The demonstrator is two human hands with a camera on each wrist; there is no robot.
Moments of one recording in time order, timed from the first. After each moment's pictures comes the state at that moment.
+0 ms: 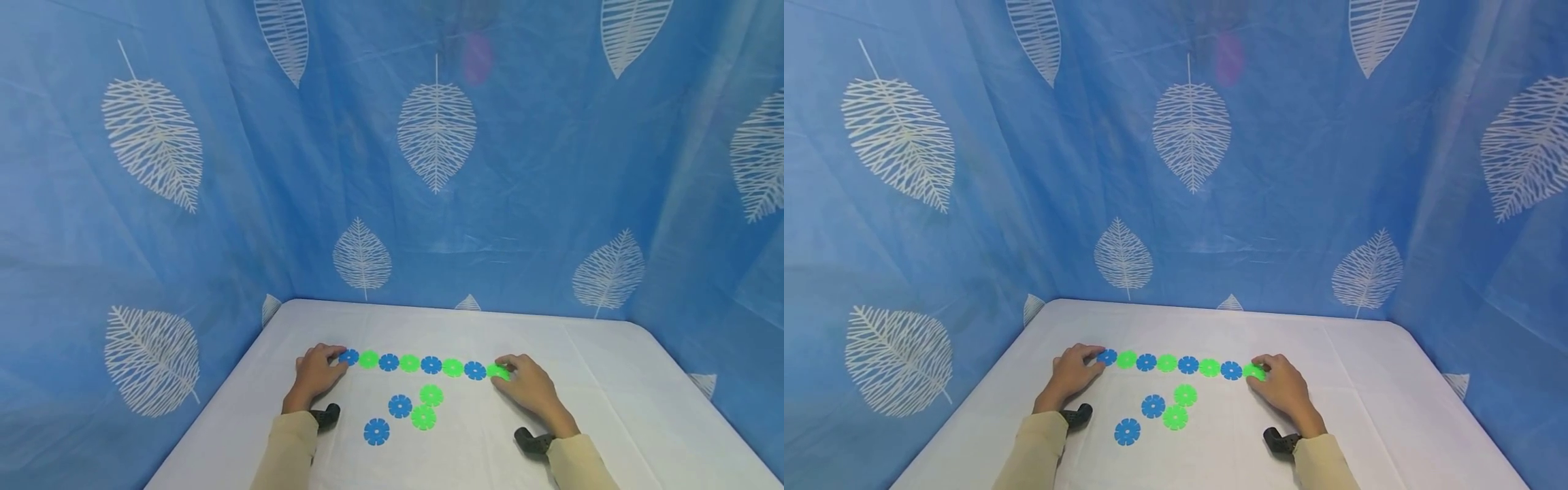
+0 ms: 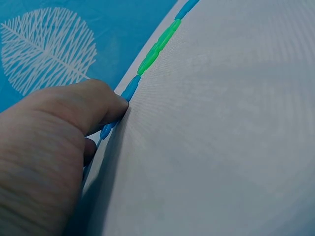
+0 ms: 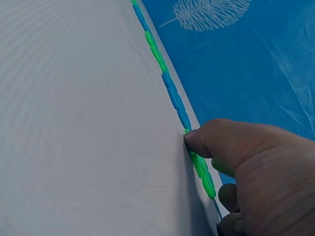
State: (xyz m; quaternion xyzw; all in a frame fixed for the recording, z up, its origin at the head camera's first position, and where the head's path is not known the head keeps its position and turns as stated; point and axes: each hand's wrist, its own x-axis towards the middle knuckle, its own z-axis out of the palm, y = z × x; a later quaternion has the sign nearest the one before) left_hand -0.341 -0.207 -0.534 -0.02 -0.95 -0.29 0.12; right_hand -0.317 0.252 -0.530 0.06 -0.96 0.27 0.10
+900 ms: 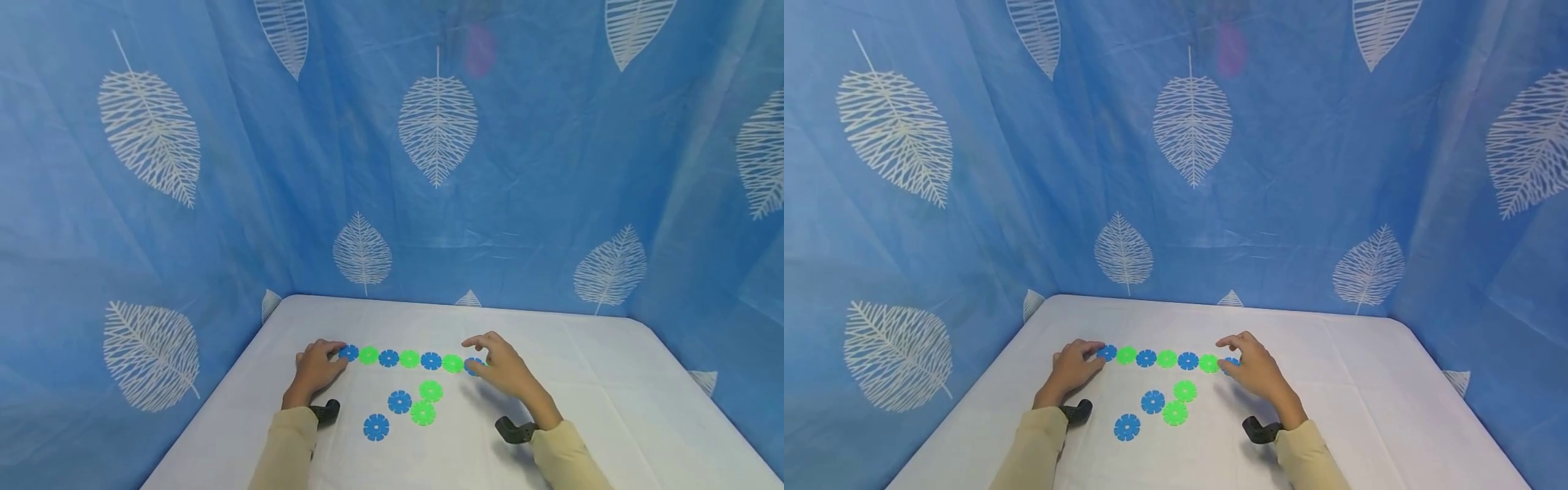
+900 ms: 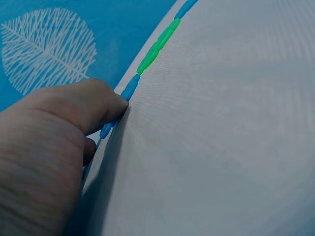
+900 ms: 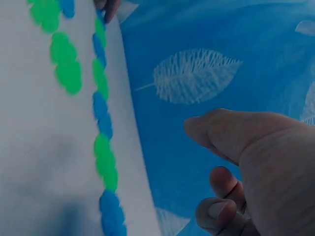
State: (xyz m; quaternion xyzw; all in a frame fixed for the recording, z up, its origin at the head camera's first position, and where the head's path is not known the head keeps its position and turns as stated) left_hand -0.340 -0.207 -0.532 -0.01 -0.95 -0.29 0.11; right_hand -0.312 0.206 -0.480 0.21 -0.91 0.34 0.09
